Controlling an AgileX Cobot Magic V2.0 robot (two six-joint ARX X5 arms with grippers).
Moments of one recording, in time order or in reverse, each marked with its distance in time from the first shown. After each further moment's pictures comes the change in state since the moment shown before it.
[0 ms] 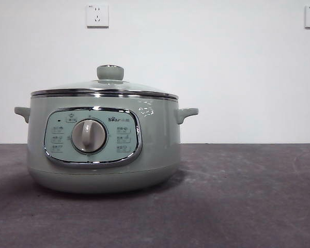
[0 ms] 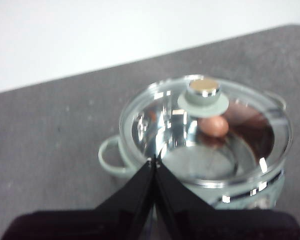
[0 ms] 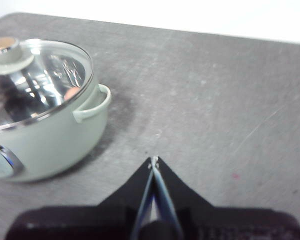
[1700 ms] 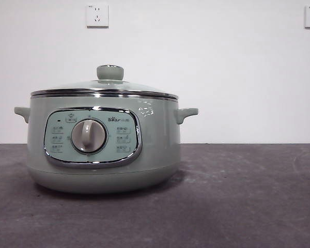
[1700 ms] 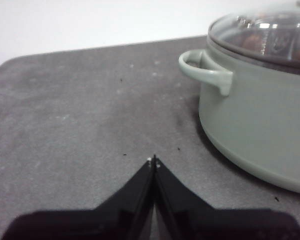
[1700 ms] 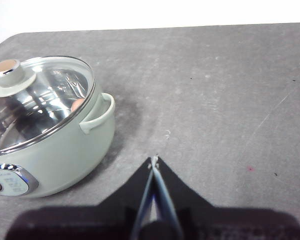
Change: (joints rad) left arm 0.514 -0.436 -0.640 0.333 0.264 0.088; right arm 0.000 0.010 0.000 0.016 0.000 0.105
